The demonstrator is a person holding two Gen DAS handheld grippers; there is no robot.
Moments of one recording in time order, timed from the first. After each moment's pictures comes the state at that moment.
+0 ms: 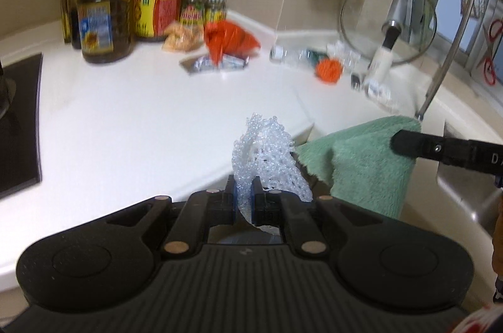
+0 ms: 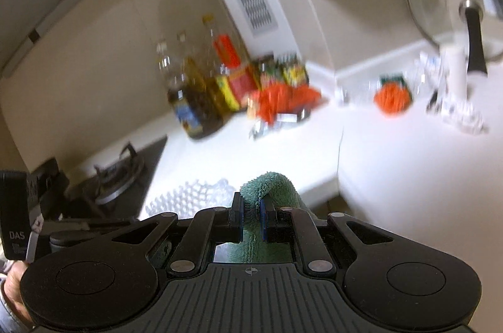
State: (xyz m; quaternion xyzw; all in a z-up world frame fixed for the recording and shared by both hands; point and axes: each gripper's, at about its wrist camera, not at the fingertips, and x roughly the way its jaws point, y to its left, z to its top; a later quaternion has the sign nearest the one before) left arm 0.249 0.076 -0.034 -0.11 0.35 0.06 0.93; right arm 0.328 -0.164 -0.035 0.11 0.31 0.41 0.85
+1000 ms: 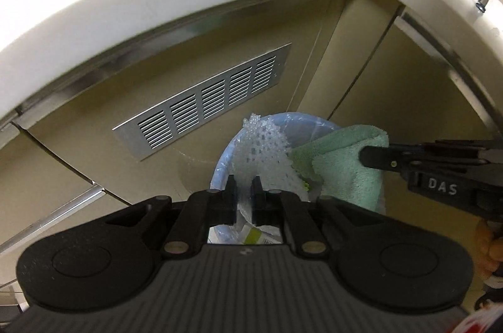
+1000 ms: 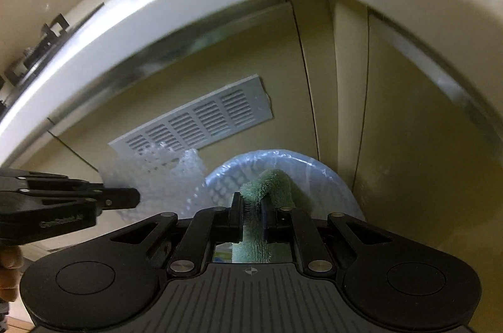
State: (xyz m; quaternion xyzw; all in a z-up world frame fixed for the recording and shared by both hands) left arm 0.256 0.070 -0.192 -0.10 0.50 0.10 0.85; right arm 0.342 -0.118 -0.230 0.01 0.47 0.36 0.81
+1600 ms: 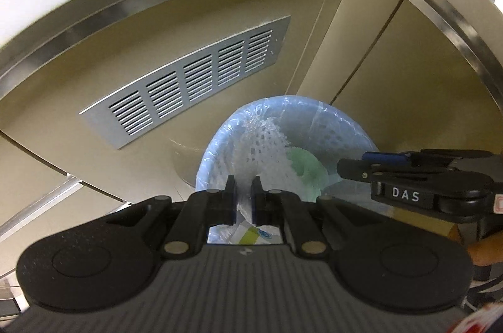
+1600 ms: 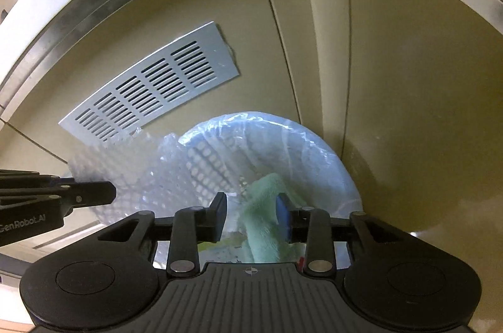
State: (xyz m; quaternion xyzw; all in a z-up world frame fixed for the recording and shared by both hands) left arm 0.280 0.063 -0.227 -0.10 0.52 0.09 0.84; right arm 0.359 -0.116 -0.281 0.00 0.52 0.32 0.79
